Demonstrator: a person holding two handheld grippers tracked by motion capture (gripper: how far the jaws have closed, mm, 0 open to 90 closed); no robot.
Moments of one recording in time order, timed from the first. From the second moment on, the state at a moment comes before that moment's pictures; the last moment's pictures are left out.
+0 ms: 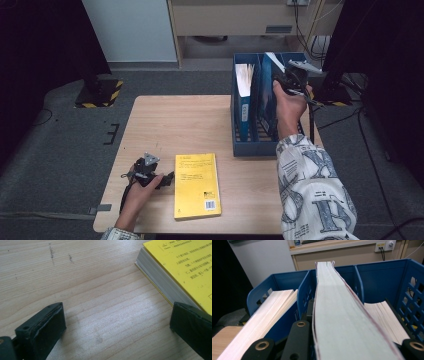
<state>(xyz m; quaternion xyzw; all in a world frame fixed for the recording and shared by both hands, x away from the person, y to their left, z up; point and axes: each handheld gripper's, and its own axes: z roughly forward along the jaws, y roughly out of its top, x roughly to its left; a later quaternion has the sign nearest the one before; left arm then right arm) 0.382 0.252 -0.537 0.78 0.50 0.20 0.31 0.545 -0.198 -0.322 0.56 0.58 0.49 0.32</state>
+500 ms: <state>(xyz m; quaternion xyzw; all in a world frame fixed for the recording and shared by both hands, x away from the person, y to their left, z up) 0.382 0.252 -0.537 0.78 0.50 0.20 0.31 0.551 -0.188 -0.336 0.55 0.60 0.48 0.33</state>
